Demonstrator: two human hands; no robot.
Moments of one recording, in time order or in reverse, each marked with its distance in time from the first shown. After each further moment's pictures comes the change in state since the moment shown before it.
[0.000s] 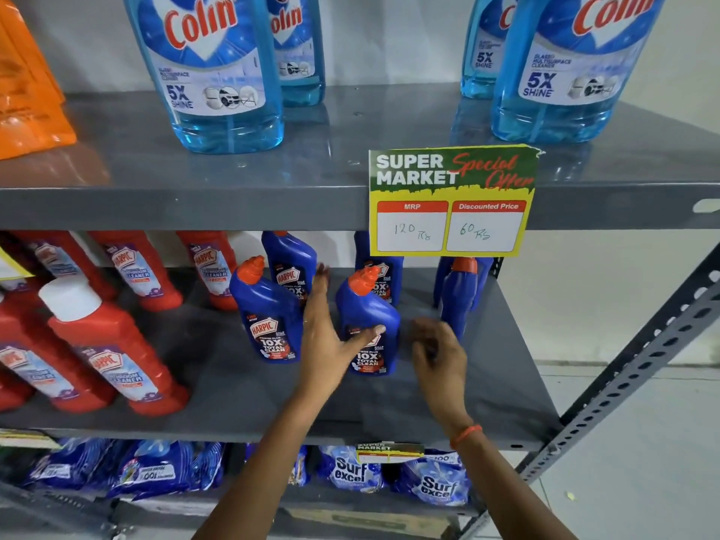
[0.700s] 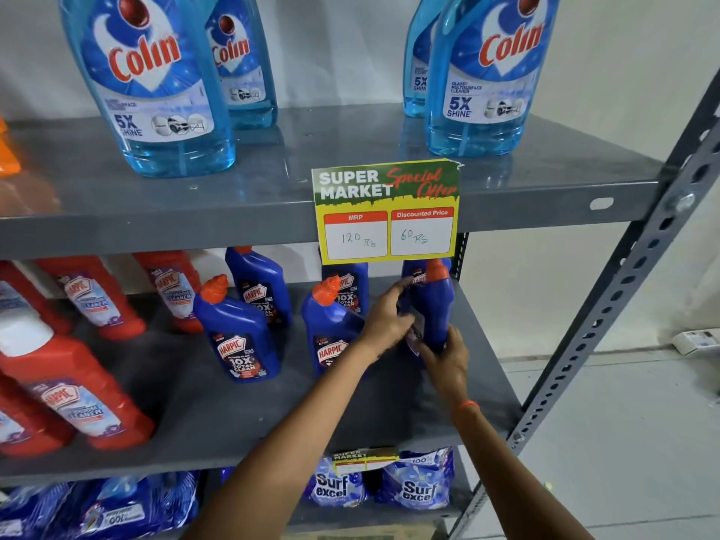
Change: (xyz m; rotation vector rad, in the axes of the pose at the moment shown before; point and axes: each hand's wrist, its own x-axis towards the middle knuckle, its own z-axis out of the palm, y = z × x) left_hand 0.039 0.036 0.114 -0.174 -0.527 -0.141; right_hand 0.030 0.053 -0.048 -0.089 0.175 0.158
